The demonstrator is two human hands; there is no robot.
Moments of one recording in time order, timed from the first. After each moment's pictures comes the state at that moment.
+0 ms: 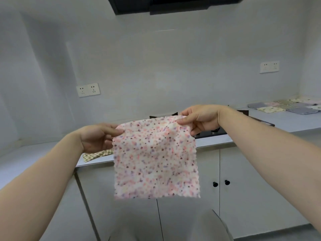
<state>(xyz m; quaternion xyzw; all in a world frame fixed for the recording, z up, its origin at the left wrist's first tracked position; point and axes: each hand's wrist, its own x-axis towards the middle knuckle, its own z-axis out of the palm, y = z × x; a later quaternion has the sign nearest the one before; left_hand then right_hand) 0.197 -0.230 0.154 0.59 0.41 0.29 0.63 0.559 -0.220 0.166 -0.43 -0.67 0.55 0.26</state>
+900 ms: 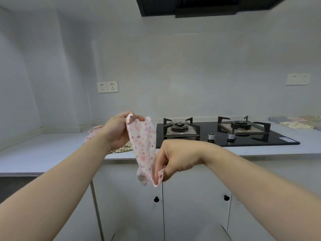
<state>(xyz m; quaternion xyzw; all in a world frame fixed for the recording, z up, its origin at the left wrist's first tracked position) 0.219 -0.225 0.144 0.54 0.32 0.55 0.54 0.437 -0.290 0.134 -0.34 -0.90 0.26 0.06</state>
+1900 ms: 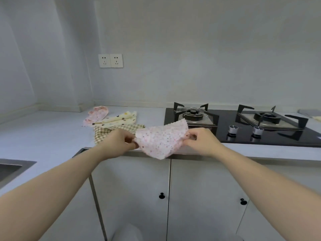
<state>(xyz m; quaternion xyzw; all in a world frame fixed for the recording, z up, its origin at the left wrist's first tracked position) 0.148 -0.123 0.037 0.74 0.59 0.30 0.16 0.466 -0.094 0.035 -0.53 -0.78 0.13 0.31</state>
